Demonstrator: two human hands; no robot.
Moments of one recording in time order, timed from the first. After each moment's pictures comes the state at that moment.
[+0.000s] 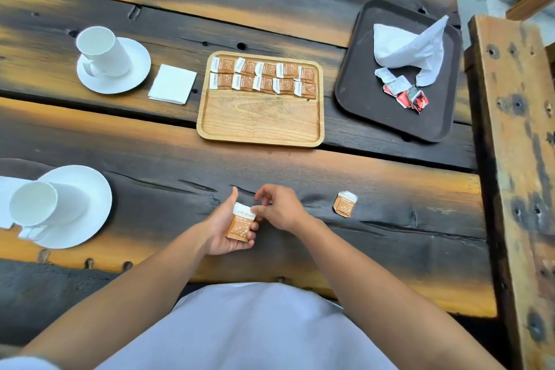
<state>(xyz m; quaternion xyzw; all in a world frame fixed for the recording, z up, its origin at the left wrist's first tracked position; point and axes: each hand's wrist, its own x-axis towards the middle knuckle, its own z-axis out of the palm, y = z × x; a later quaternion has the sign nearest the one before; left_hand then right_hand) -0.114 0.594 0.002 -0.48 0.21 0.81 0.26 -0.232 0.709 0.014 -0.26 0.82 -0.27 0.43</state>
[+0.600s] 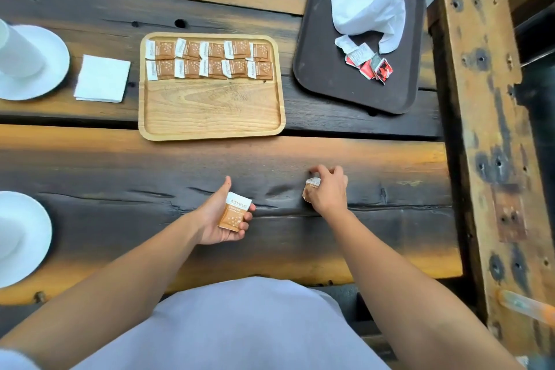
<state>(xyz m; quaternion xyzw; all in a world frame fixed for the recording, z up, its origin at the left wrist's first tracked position) -0.180 0.615 -0.019 -0.47 0.22 0.78 0.35 -0.324 0.827 -0.023 -0.02 0.95 -0.17 0.28</state>
